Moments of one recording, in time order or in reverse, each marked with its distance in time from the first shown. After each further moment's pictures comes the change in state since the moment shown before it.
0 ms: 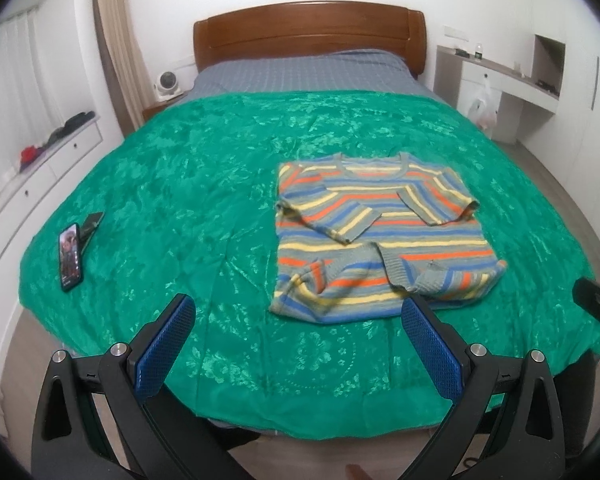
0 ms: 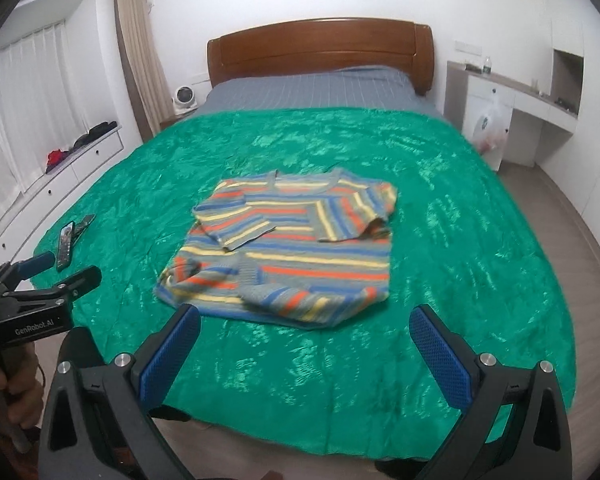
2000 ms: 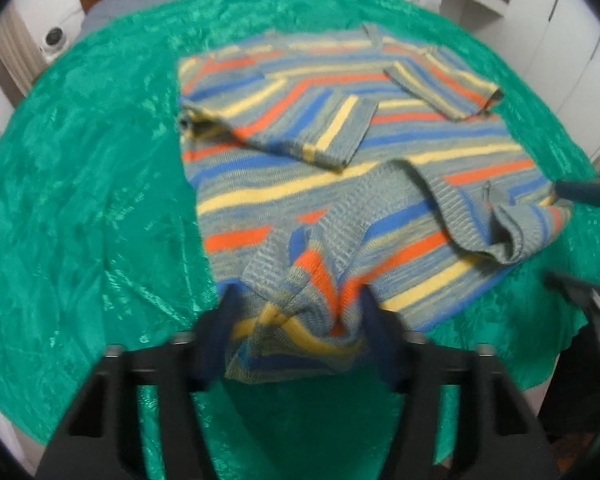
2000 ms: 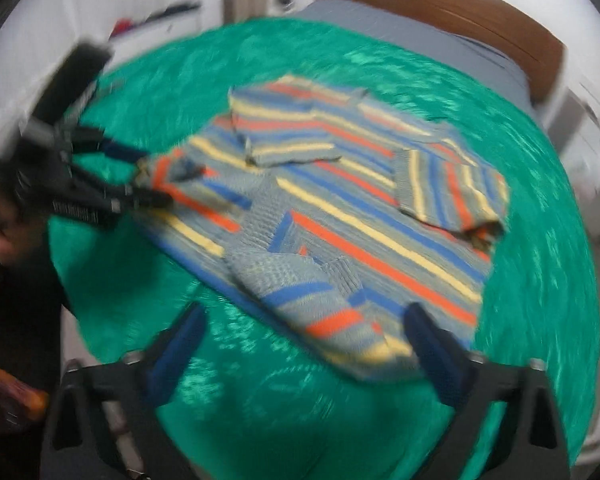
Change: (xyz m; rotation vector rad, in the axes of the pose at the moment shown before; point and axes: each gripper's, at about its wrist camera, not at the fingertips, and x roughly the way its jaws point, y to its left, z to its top) left arm 0.208 -0.008 0.003 0.230 0.383 -0.280; right arm 0.188 0.029 -0.013 -0.451 0.281 0.155
